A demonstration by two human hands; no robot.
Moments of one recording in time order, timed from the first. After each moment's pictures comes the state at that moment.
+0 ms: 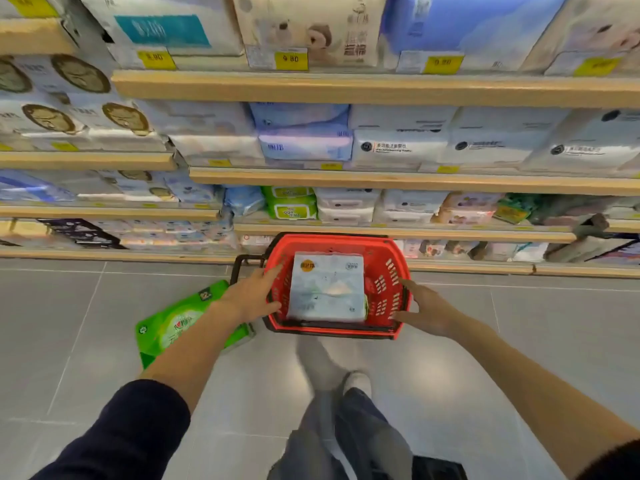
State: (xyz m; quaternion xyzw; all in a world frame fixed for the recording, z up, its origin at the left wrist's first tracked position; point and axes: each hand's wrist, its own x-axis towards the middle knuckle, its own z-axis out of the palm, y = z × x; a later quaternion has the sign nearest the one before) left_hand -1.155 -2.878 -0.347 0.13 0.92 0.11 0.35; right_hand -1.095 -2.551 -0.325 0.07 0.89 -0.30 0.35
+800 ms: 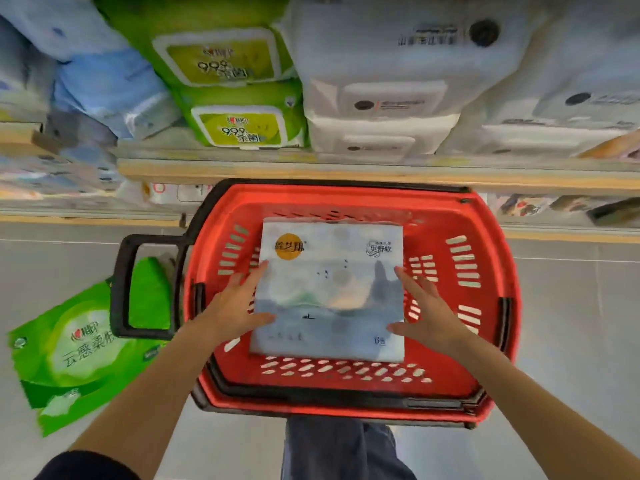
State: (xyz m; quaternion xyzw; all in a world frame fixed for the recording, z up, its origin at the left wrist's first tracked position) left_hand -1.264 -2.887 -0.756 0.02 0.87 0.22 0.43; right_hand -1.218 -2.557 -0.739 0.09 0.85 -0.36 0.37
